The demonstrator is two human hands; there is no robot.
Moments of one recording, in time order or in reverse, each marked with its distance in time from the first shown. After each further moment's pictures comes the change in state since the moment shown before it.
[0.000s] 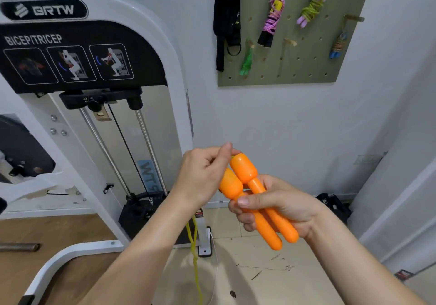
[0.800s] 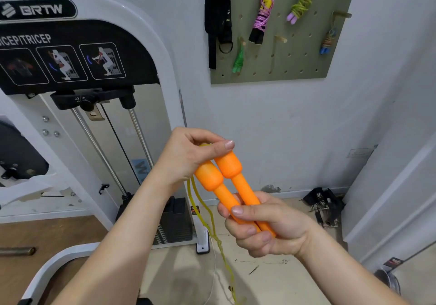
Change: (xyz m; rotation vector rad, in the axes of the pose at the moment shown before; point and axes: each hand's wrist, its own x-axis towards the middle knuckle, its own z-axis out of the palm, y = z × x) left_hand 0.016 0.019 -0.019 -0.302 -0.139 -0.031; right_hand -0.014 0.033 0.005 0.237 -0.279 0.073
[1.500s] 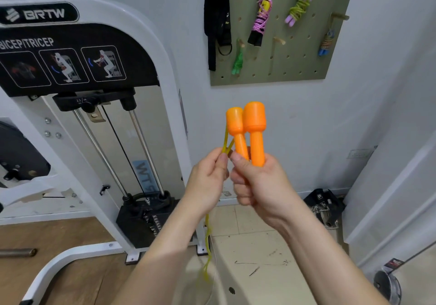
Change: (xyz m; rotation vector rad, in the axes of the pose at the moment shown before) left_hand -0.024 -0.044 0.041 0.230 0.107 -0.065; right_hand 0.022 -0.030 0.035 -0.294 0.839 -0.517
